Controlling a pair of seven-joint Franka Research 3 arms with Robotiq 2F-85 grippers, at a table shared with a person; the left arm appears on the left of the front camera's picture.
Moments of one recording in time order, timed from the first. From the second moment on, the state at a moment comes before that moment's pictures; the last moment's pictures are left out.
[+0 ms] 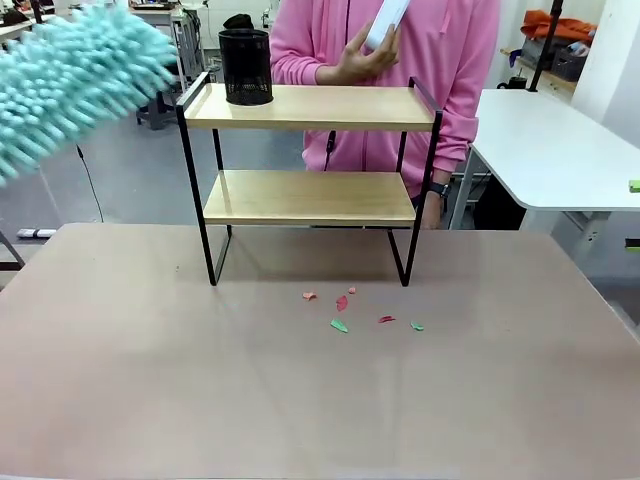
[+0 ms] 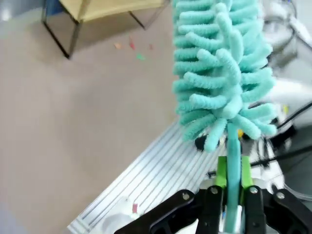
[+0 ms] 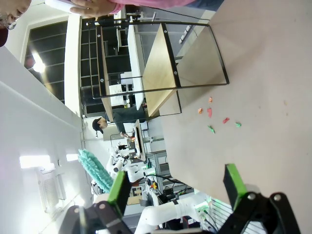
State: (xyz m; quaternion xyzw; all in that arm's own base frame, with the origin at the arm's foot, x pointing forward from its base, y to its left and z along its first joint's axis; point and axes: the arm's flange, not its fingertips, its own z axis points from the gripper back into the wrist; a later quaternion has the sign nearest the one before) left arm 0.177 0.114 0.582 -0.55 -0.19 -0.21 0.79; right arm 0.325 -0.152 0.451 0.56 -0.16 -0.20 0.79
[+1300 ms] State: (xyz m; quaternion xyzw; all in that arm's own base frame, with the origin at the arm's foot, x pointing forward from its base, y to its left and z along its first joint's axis) left arm 0.247 0.174 0.518 -0.57 -0.22 0.10 0.79; right arm 0.326 -0.151 0.451 0.56 -0.16 -0.20 0.79
